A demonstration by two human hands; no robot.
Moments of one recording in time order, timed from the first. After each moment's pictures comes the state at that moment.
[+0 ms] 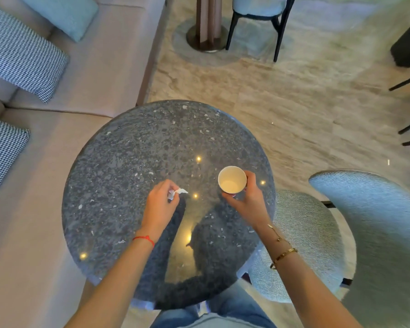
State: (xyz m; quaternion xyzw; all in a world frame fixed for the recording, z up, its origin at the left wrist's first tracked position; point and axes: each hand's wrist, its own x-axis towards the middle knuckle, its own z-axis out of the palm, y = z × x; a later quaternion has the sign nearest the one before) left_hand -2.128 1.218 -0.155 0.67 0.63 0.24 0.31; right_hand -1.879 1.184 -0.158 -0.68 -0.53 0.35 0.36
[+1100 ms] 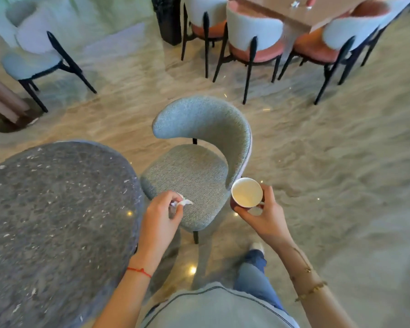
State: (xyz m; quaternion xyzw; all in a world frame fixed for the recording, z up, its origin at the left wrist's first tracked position) left_hand -1.963 0.883 -0.074 0.90 0.21 0.16 0.34; right_hand -1.832 0.662 -0.092 -0.84 -0.16 0.10 0.51
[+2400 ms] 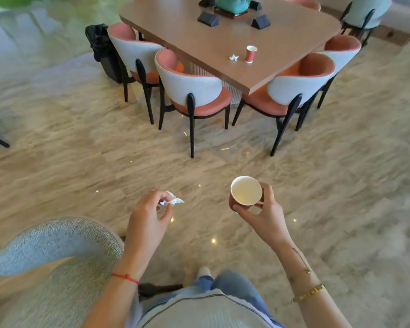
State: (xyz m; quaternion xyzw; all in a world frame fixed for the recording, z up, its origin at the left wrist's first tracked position) left_hand -1.269 0.809 -0.056 0.90 0.18 0.21 0.33; right_hand -1.149 0.570 -0.059 -0.85 -0.13 0.07 0.50
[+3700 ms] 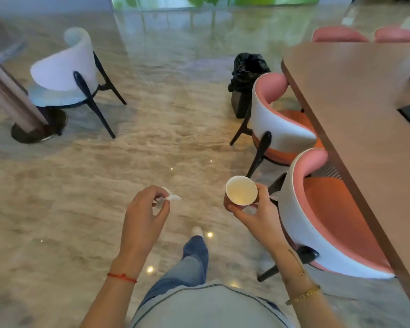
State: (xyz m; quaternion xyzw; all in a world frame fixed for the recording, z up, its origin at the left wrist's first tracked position) left_hand -0.824 1.391 -0.062 0.76 0.50 0.31 0.28; right_hand -0.582 1.289 -0.076 -0.75 -0.42 0.25 0.45
